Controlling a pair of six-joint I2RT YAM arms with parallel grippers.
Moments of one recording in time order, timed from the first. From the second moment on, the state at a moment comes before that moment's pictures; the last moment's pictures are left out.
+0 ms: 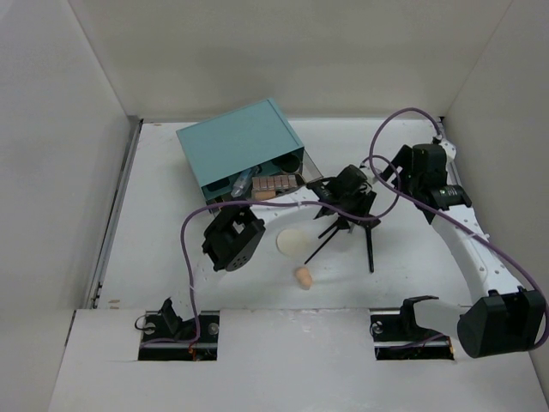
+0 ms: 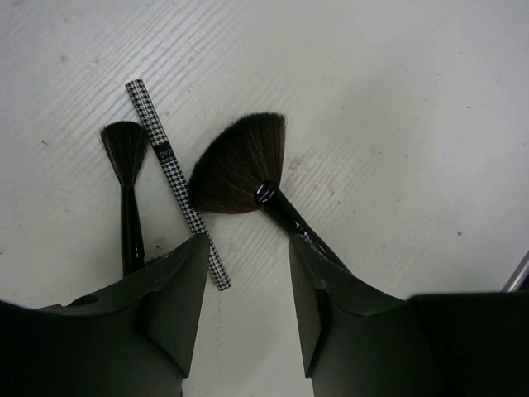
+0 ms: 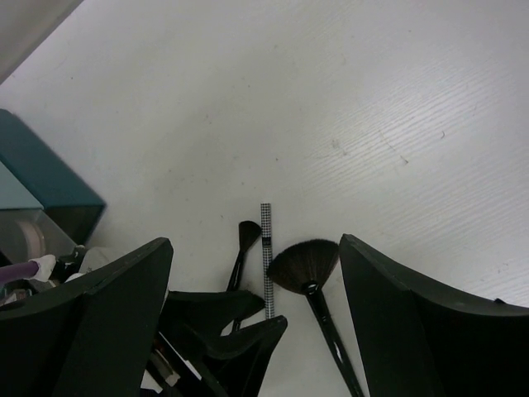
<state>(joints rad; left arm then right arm) -0.99 2.25 1.82 -0.30 0.14 -0.36 0.12 1.17 1.03 -0.50 0.24 0.64</state>
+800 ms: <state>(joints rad) -1.00 2.35 1.88 -0.38 0.05 -0.28 0.11 1.18 1.03 -0.50 0.24 0.64</state>
